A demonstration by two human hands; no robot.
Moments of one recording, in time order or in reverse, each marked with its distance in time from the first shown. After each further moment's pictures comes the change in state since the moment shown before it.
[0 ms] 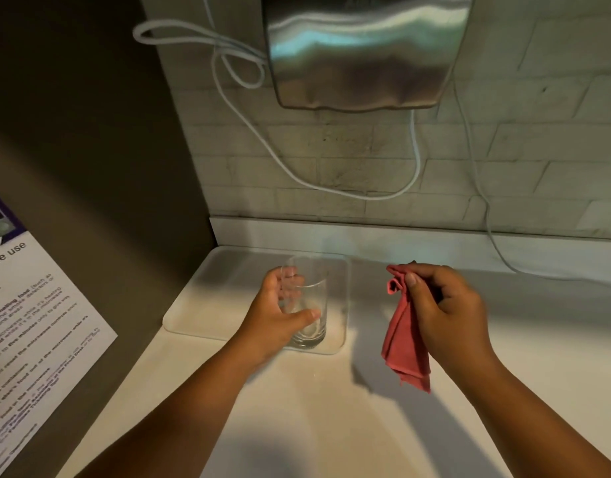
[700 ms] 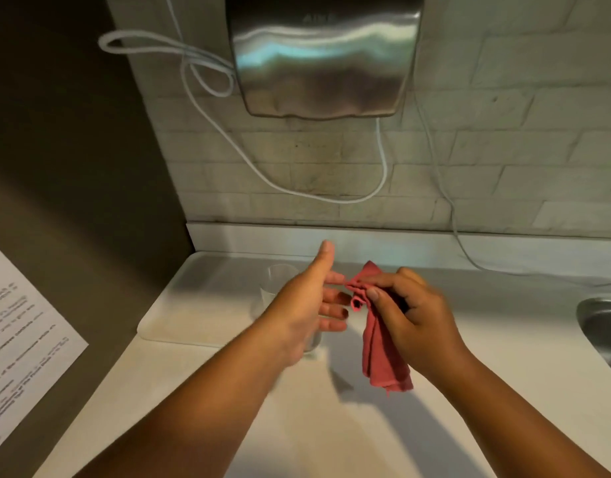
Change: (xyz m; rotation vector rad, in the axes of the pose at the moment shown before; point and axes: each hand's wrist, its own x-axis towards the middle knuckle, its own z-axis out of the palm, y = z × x) left_hand -0.024 0.102 0.083 -0.167 -0.180 -0.374; right_hand -0.005 -0.012 -0.023 -0.083 -0.173 -0.268
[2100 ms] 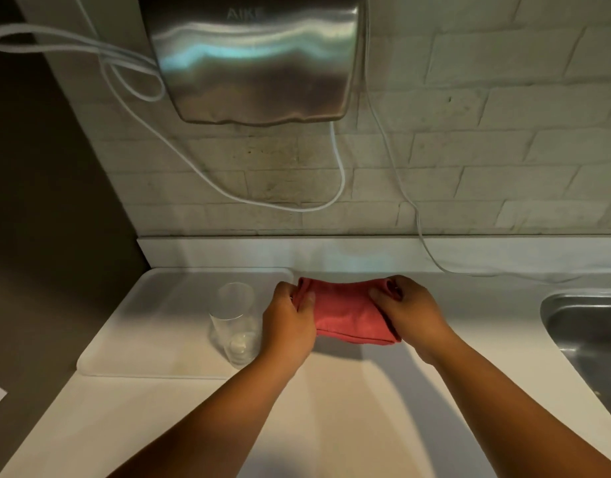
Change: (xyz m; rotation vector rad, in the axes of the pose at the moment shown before) left_hand 0.102 -0.067 0.030 0.366 0.436 0.287; right_hand 0.019 0.112 -0.027 0.048 -0.017 0.720
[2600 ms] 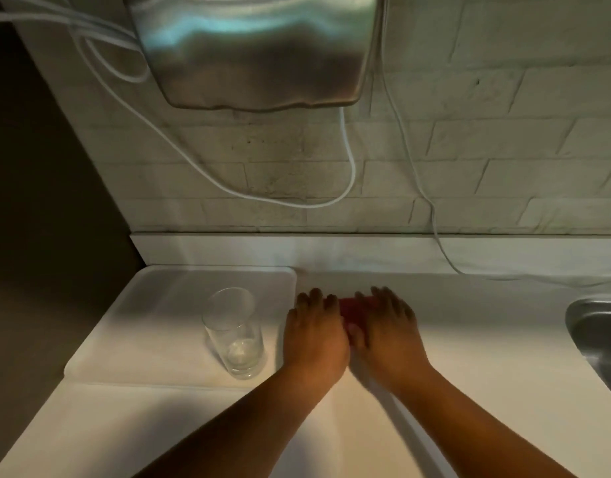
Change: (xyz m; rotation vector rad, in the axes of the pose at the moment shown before) left_hand 0.014 -0.025 0.047 1.050 -0.131 0.461; right_hand 0.001 0.046 0.060 -0.874 0.045 -0.496
